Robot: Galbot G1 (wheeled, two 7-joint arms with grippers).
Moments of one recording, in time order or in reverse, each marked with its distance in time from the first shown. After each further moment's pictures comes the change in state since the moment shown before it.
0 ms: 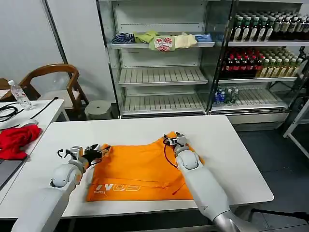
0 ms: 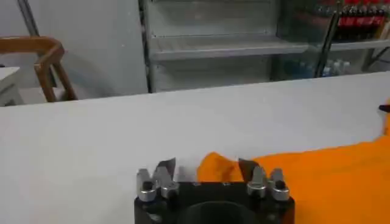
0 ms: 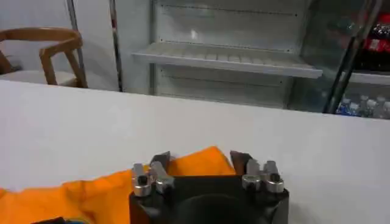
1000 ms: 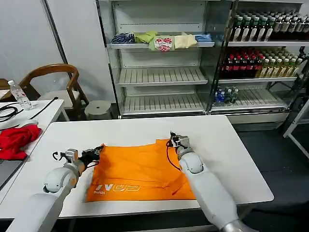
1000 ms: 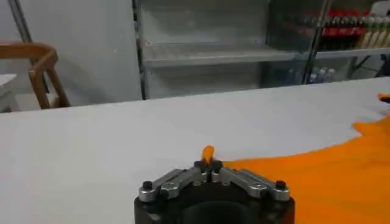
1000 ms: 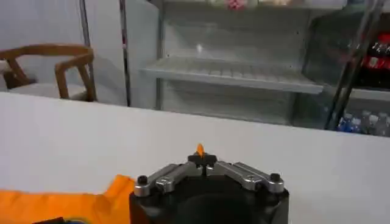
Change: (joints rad) left arm 0.150 0.045 -0.091 -0.169 -0.009 -0.011 0.034; right arm -0.164 -0.125 0.005 0.336 0.038 -0.021 0.011
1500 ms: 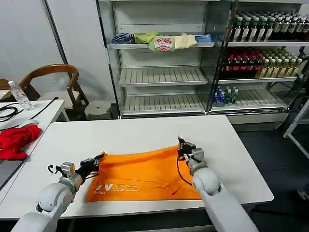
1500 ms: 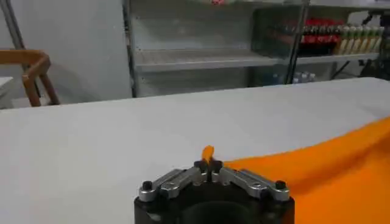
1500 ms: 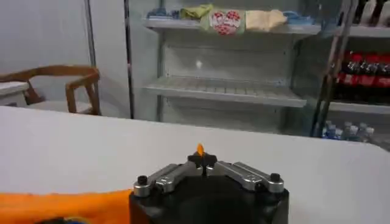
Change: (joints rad) left arm 0.187 0.007 -0.086 -0.159 0.013 -0.036 -0.006; right arm -0.278 -0.123 0.071 0.362 0.003 -0.013 0.017
